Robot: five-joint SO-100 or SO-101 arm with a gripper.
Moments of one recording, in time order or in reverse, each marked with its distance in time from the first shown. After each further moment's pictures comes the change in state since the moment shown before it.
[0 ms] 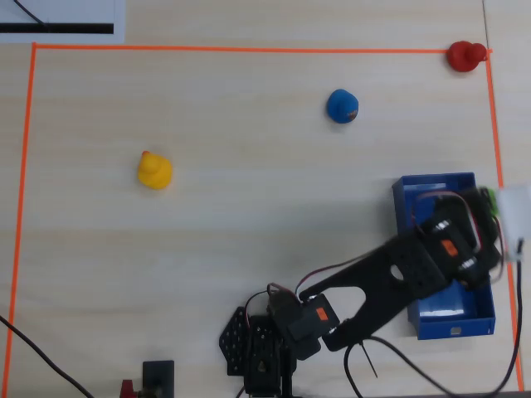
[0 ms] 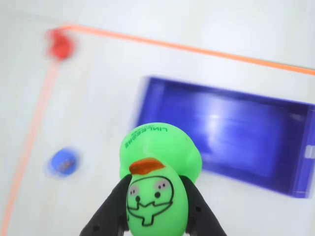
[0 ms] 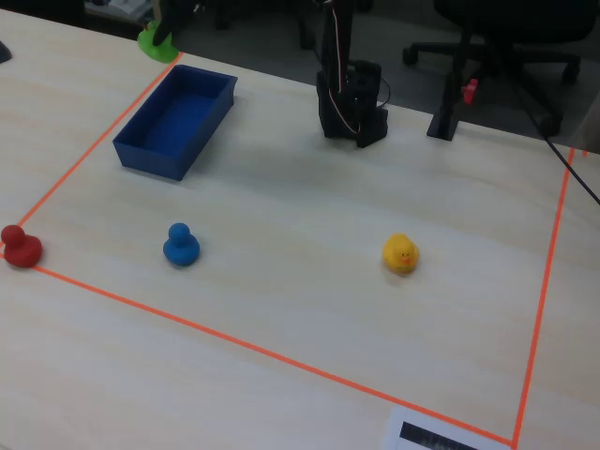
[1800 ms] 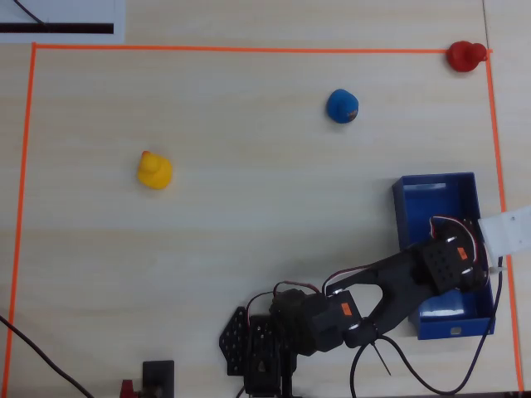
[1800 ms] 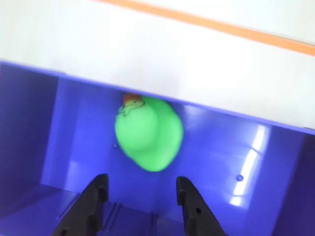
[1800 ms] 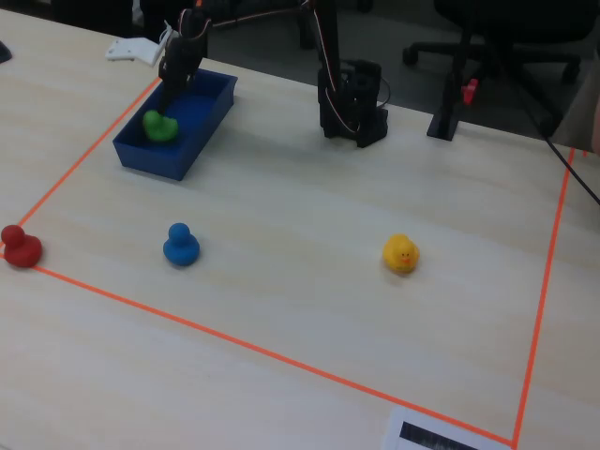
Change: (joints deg) arm 5.1 -10.2 33.6 -34.5 -11.5
